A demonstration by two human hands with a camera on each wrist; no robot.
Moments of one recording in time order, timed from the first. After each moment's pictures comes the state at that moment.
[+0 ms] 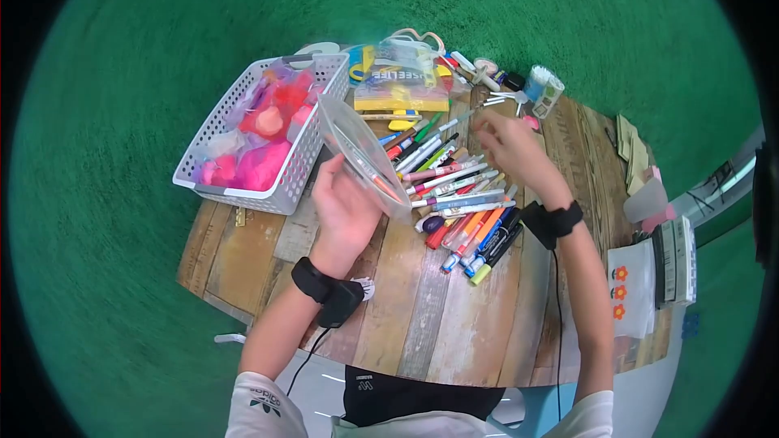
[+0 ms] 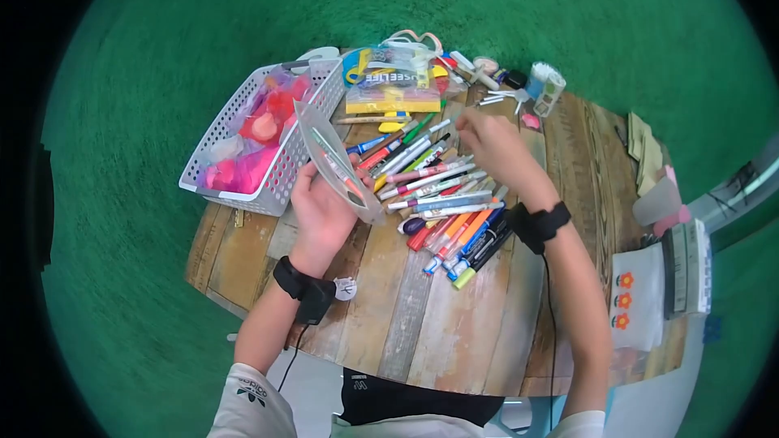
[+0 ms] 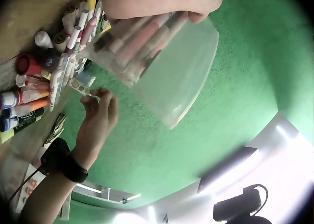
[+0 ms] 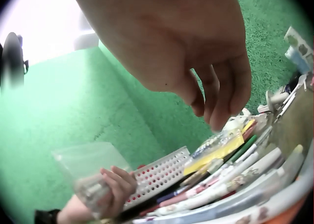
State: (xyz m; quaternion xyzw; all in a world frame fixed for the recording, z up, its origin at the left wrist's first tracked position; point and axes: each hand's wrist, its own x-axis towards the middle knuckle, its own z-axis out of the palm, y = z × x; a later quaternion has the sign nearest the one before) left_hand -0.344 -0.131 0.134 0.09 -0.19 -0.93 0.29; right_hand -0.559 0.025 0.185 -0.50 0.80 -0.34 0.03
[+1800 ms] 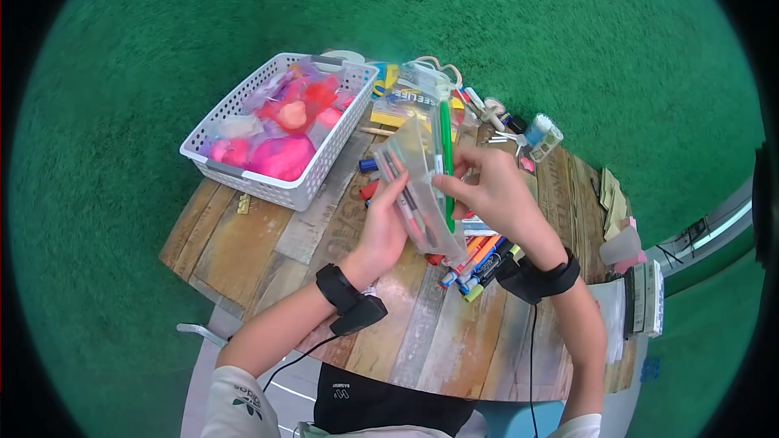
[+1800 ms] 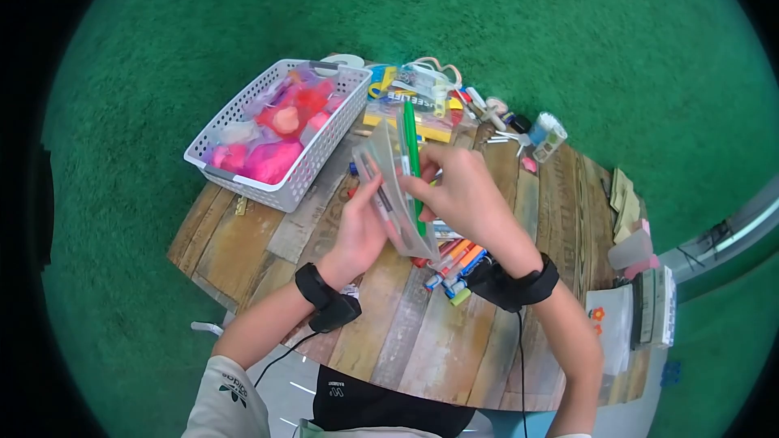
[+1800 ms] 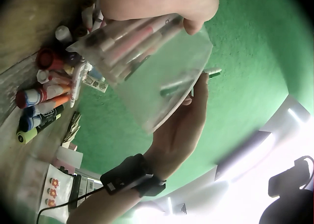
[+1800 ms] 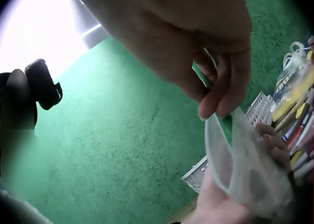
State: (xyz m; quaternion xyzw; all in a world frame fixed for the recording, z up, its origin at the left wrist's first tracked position) left_hand -0.354 -0.107 0.121 0.06 -0.27 -0.93 0.25; right_hand -0.451 -0.003 0.255 -0.51 0.75 -0.38 0.19
